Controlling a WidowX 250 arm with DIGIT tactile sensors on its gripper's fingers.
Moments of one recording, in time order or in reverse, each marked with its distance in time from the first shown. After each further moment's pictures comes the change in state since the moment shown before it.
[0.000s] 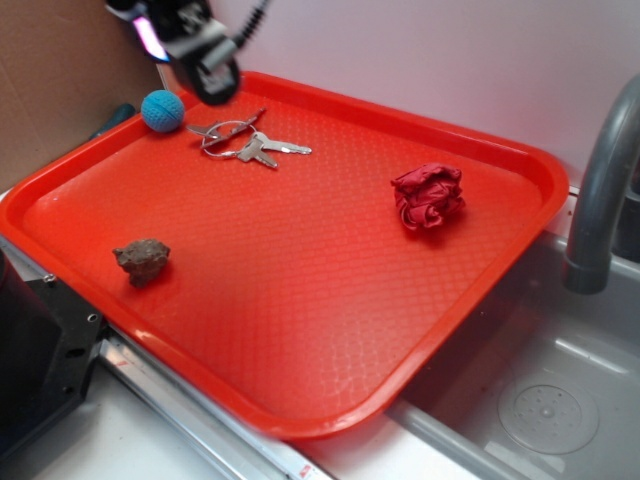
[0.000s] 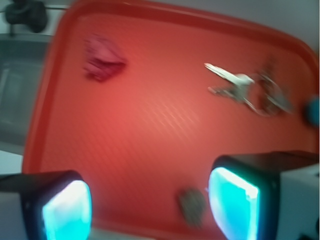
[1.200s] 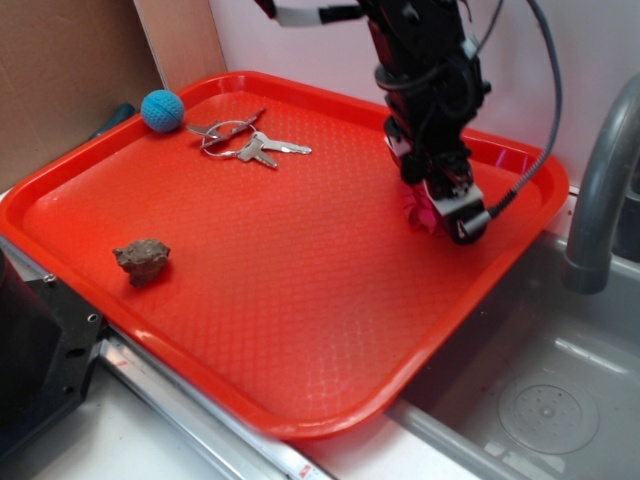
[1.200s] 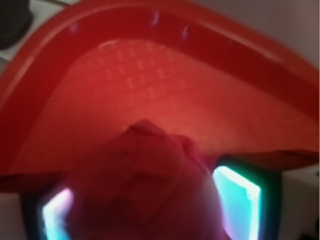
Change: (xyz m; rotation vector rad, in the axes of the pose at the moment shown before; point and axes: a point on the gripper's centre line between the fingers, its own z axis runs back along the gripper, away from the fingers) arm 0.108 -0.014 -0.157 0.021 -0.040 -0.168
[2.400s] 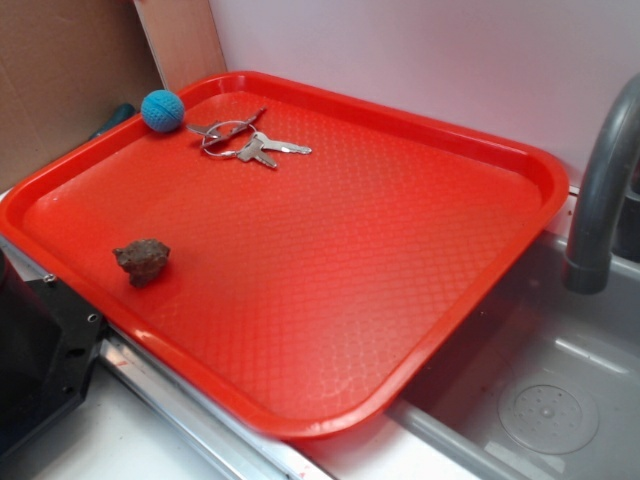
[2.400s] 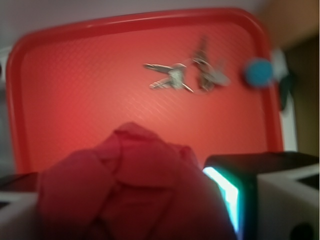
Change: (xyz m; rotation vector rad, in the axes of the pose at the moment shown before) arm -0.133 0.087 0.243 0.064 0.119 0.698
